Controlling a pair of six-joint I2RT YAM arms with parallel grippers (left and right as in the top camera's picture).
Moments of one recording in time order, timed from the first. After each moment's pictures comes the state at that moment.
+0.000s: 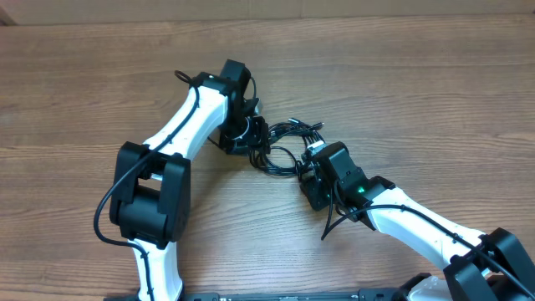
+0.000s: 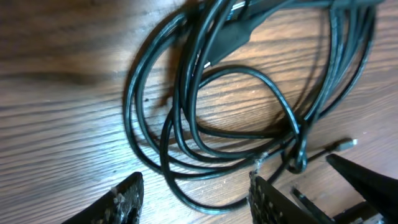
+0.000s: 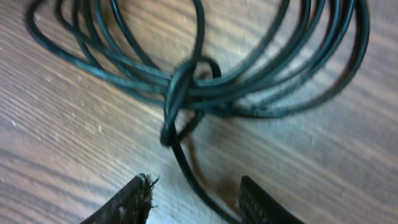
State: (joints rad) left arm -0.34 2.06 1.55 -1.05 0.40 -0.29; right arm 0.58 1.49 0.67 -0.26 -0.07 0.15
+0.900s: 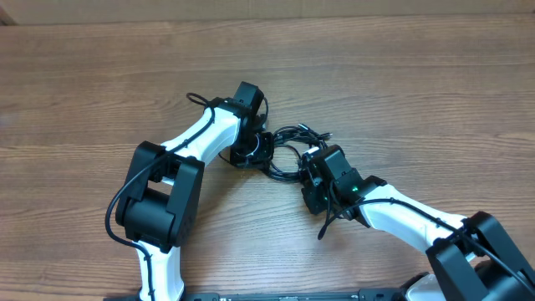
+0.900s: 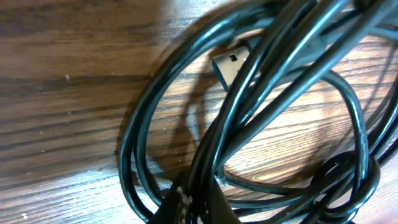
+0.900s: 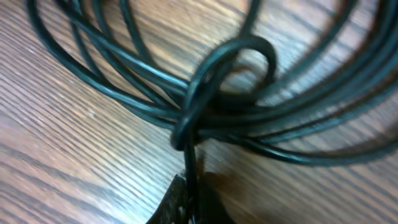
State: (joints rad) left arm -0.40 2.06 1.36 -0.79 0.36 -0.42; right arm 0.58 1.58 0.66 -0.18 -0.13 0.12
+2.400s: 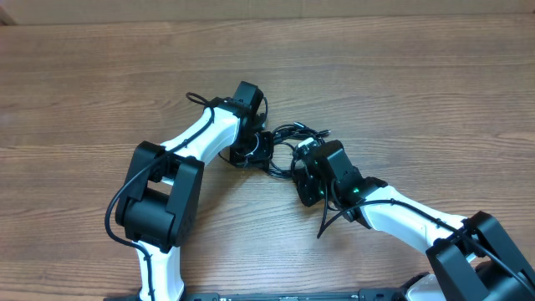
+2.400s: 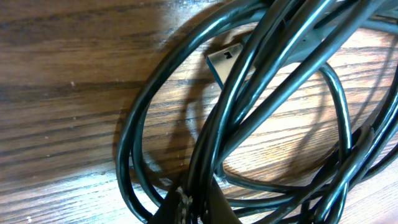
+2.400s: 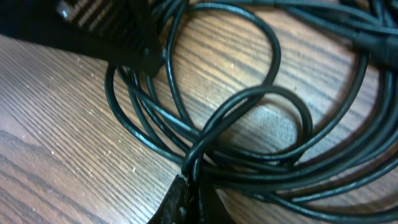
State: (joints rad) left arm -0.40 2.06 1.36 -0.79 0.36 -0.42; right arm 0.58 1.57 0.64 0.00 -0.18 0.12
